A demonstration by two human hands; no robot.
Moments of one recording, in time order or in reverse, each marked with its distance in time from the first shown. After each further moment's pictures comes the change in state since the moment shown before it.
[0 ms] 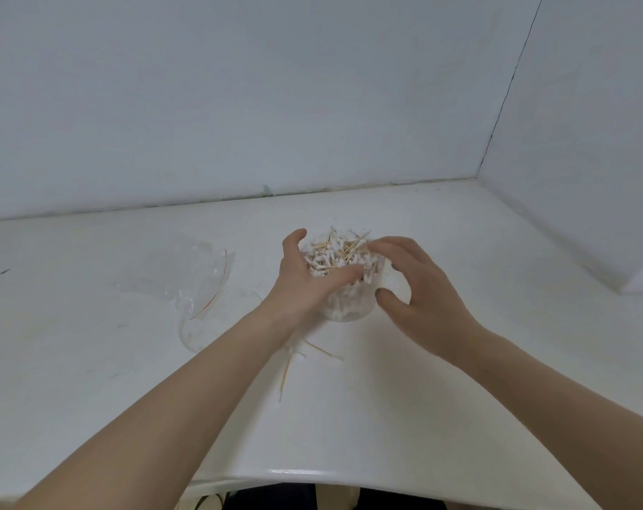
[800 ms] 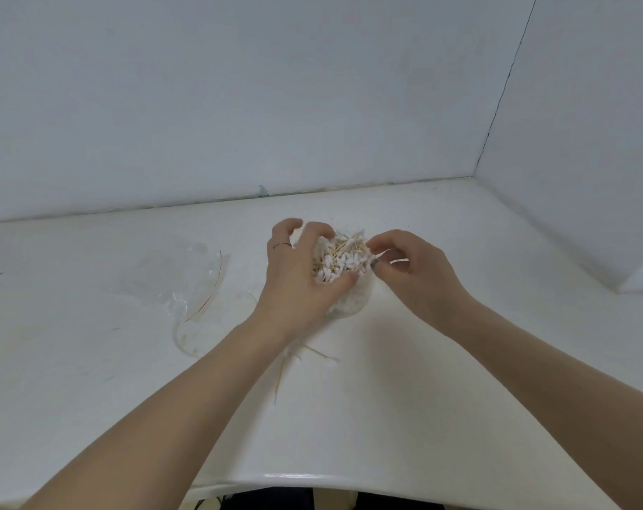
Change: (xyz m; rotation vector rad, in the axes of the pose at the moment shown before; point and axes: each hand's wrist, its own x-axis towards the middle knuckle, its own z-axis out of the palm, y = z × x) left_hand -0.001 0.003 0.002 0.464 0.142 0.419; right_hand 0.027 0.002 -0.006 0.191 0.060 0.249
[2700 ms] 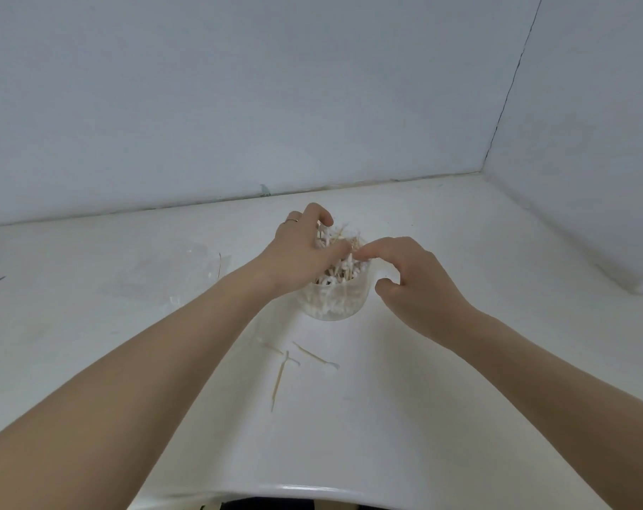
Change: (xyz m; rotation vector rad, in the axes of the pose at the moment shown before) left_hand 0.052 0.011 -0.015 0.064 -0.280 -0.174; right_hand -0.003 0.000 0.000 -0.189 -0.129 -0.081
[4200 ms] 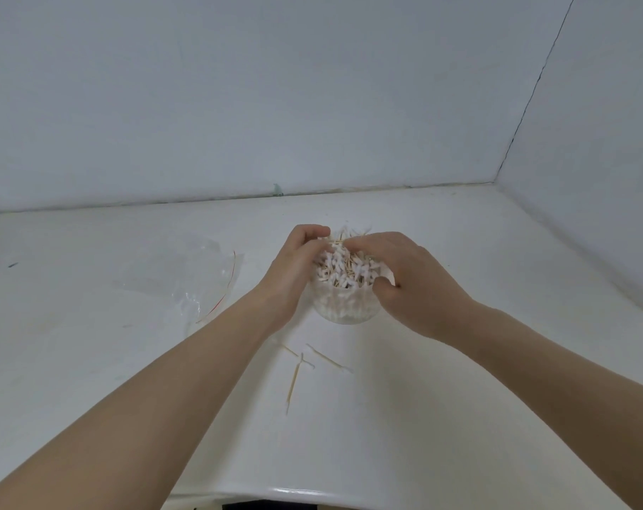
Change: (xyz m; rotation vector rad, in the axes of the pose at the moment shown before) left_hand -0.010 -0.039 0.011 -0.773 0.120 -0.151; right_hand 0.017 -0.021 0.008 -0.171 -0.047 -0.241
